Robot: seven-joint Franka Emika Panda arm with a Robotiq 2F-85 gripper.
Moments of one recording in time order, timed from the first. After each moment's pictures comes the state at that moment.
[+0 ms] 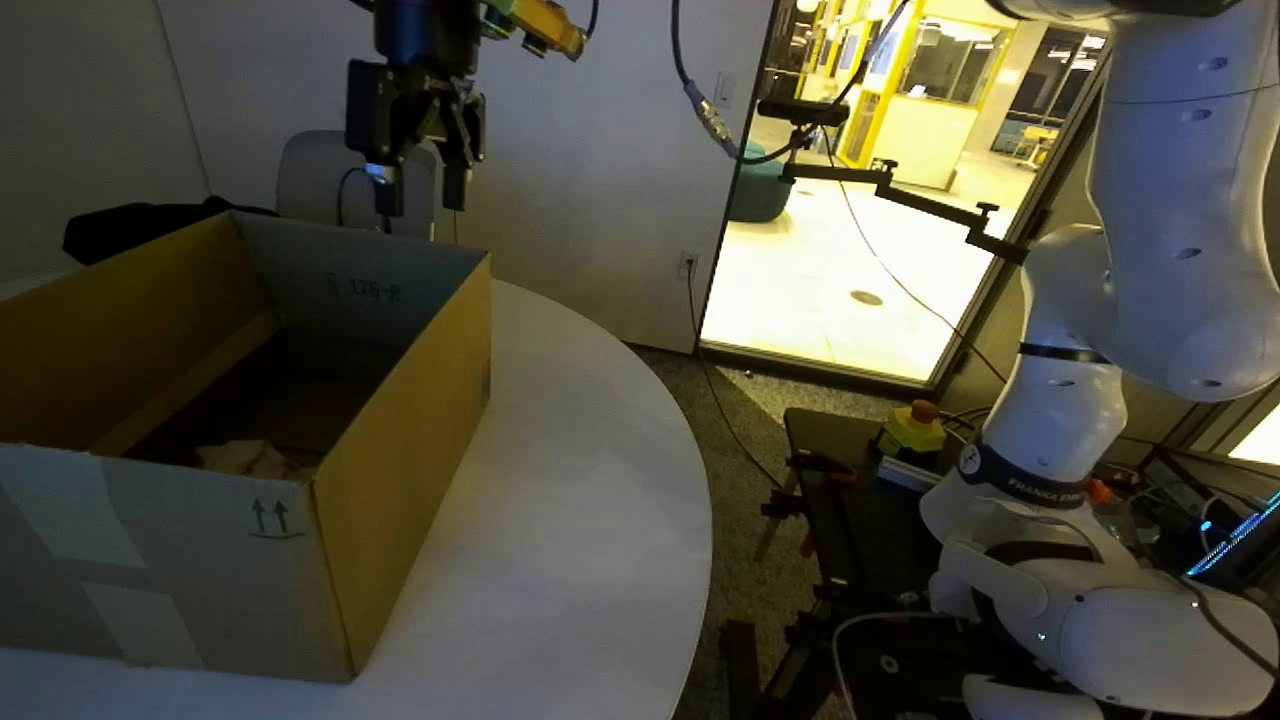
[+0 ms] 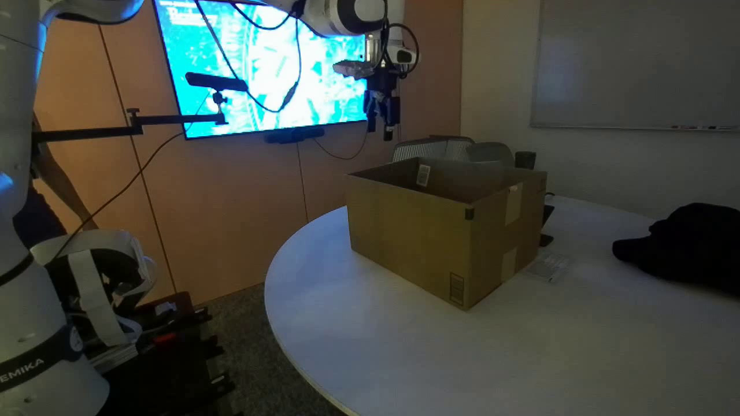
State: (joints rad) arm 0.08 0.36 0.01 -1.42 0.15 1.83 0.19
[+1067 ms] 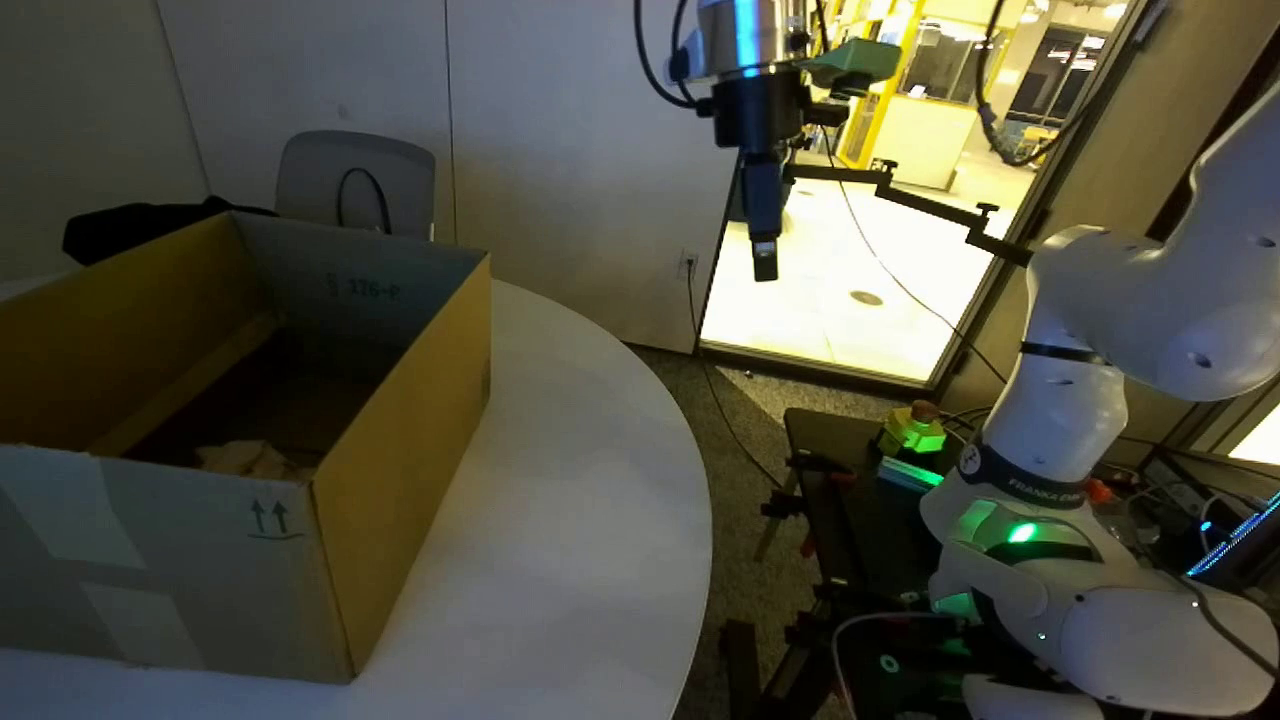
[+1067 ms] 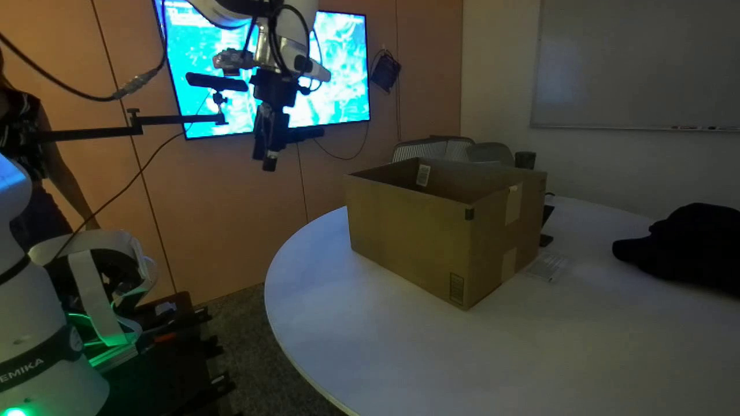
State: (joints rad) arm 0.01 -0.35 0.02 -2.29 0.09 1.66 0.04
